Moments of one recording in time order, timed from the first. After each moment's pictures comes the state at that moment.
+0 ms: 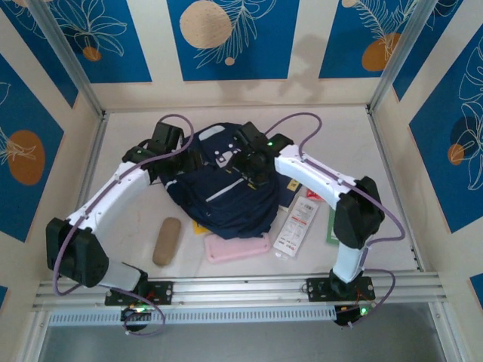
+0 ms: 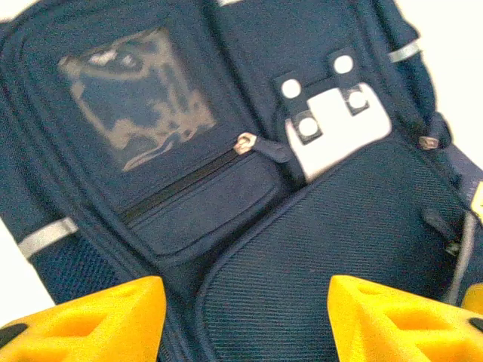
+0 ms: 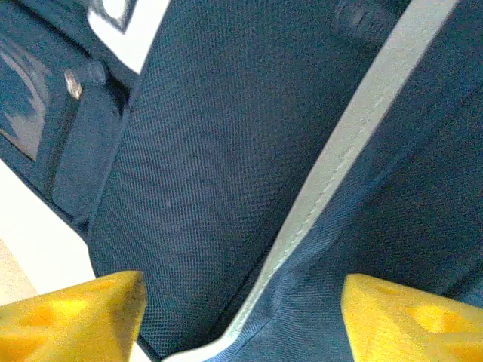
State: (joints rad) left arm -0.41 1.43 1.26 -0.73 0.03 -0.53; right arm 0.69 1.76 1.56 -0.91 -0.06 1.18
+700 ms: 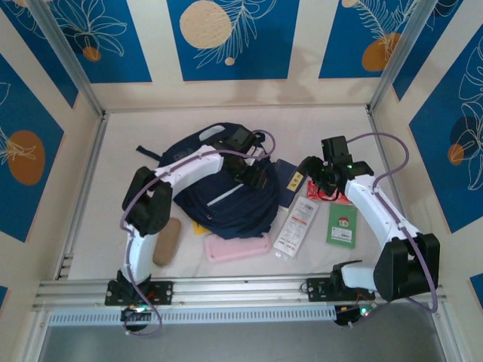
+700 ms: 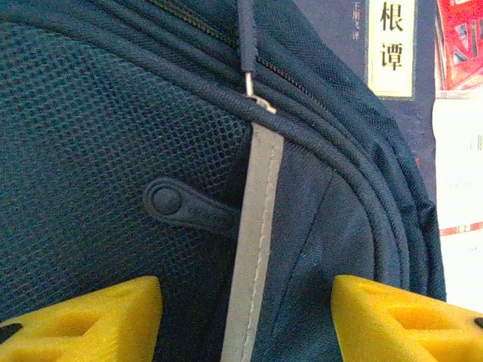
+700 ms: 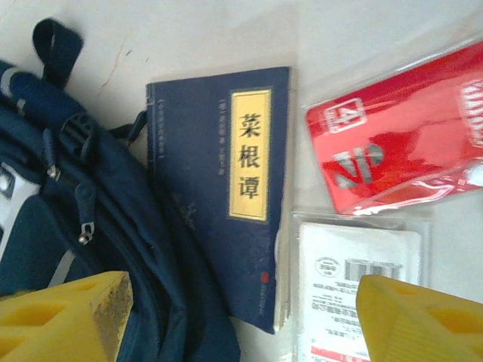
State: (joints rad) left arm -0.72 2.07 1.73 -0.81 0.26 -0.26; right arm 0.18 1.29 0.99 -0.70 -0.08 0.81
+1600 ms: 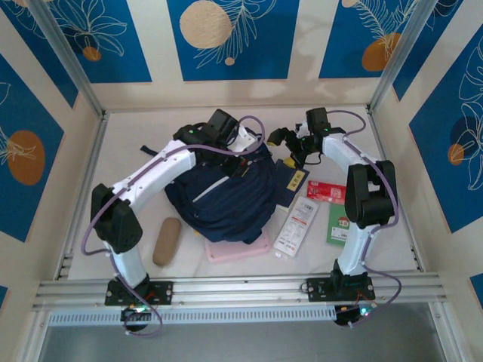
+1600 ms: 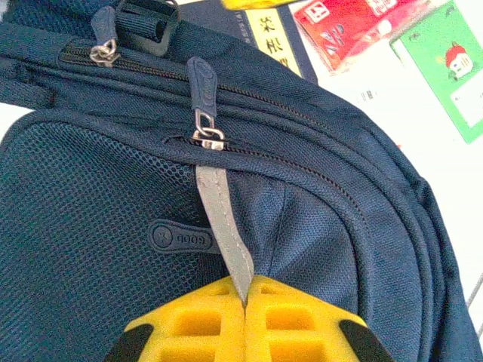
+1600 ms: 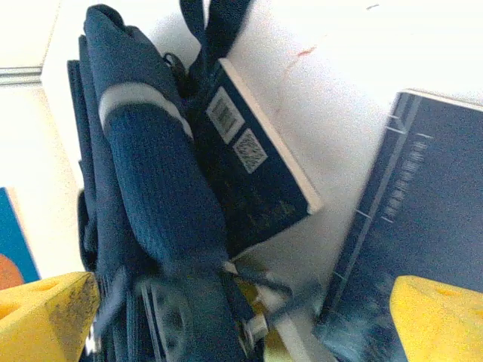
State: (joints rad) left arm -0.69 1.77 1.73 -0.98 0.30 0.11; right arm 0.15 1.93 1.43 -0.52 -0.68 0.76
